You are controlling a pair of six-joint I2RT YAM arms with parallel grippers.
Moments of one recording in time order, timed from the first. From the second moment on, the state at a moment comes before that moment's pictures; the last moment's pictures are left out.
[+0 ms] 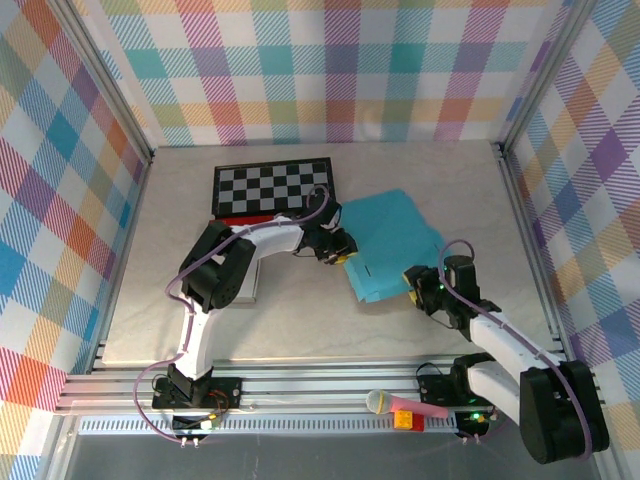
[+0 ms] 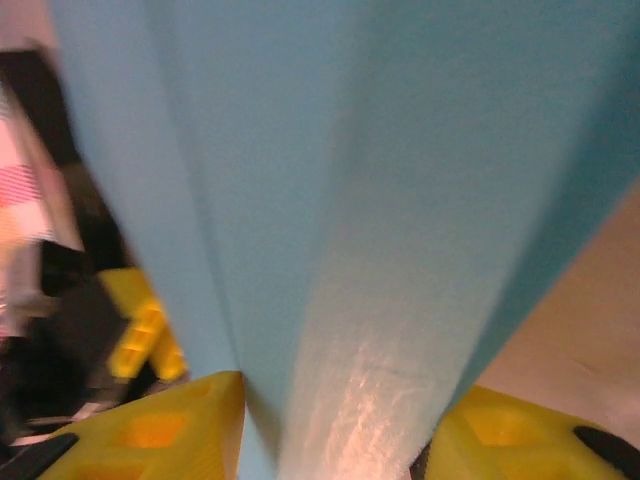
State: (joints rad) left arm -0.65 2.11 1.43 -0.32 0.42 -0.98; right arm 0.20 0.99 0.27 0.02 -0.33 1.32
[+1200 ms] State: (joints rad) left arm -0.65 2.09 1.43 -0.32 0.44 -0.99; right arm 0.19 0.82 0.38 -0.05 -0.35 1.27
